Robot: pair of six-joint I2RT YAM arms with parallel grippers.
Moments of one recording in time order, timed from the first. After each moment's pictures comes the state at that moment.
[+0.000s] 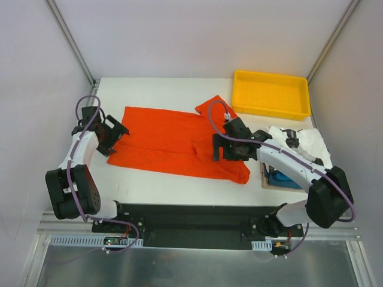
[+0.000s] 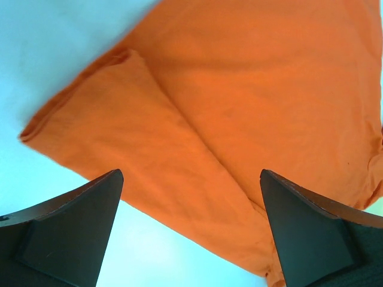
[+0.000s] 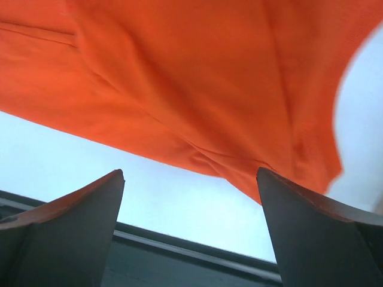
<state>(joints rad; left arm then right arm) 0.24 1.39 0.94 -0.60 0.18 -0.73 0.66 1.39 1.02 -0.72 0.08 0.55</state>
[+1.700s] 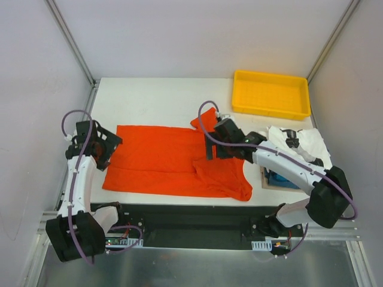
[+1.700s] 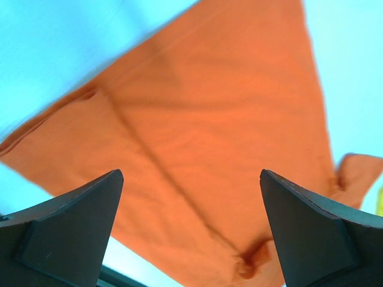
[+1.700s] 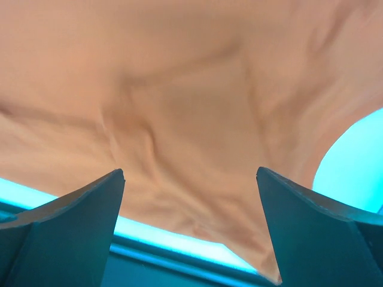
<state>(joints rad) 0.22 0.99 0.76 -0.77 0.02 -0.86 0.83 1.40 1.04 -0.64 0.21 0.55</state>
